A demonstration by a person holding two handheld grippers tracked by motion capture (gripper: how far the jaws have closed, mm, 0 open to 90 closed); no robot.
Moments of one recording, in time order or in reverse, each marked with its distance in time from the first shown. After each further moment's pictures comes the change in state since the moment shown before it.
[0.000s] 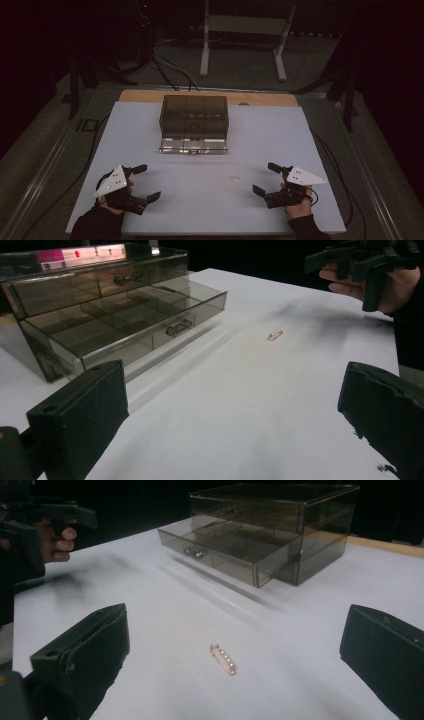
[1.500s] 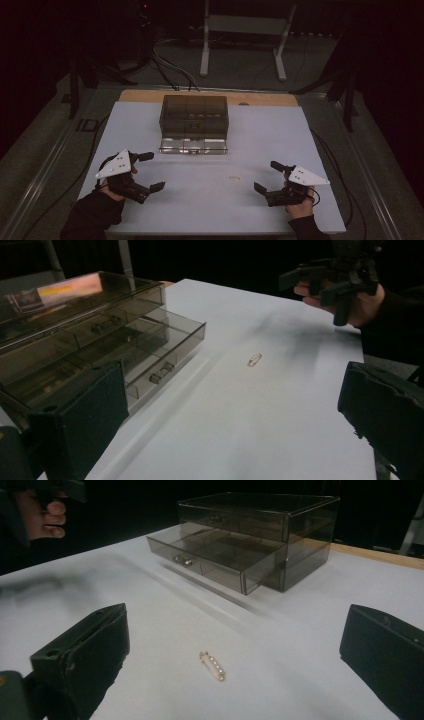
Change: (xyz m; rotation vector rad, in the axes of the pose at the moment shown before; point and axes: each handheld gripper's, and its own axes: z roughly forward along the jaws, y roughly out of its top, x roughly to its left) left arm 0.009 0.059 0.015 0.029 -0.117 0.032; right arm 0.000 0.004 -0.003 -0.021 -0.041 0.004
